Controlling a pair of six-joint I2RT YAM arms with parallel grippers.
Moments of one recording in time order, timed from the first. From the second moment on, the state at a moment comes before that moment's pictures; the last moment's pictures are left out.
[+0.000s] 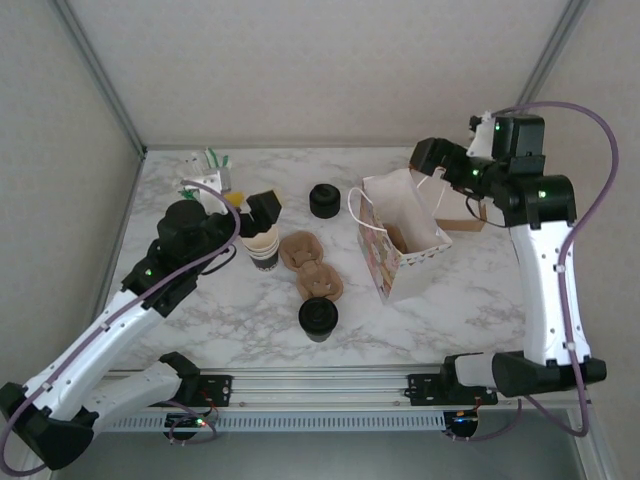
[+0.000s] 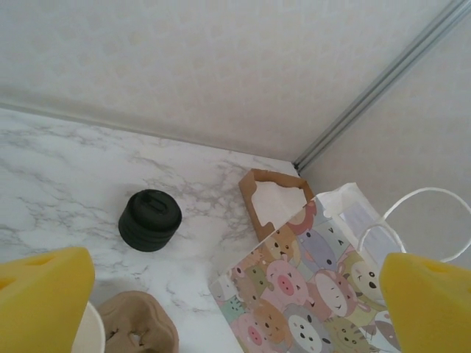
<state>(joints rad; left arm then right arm) -0.55 0.92 0.97 -0.20 -0.08 -0.58 0.17 1.31 1.83 -1.10 -0.32 0.45</state>
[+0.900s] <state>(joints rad) -0.33 0.81 0.74 -0.29 0.09 -0.74 1.10 1.45 1.51 -1.23 -0.06 0.27</state>
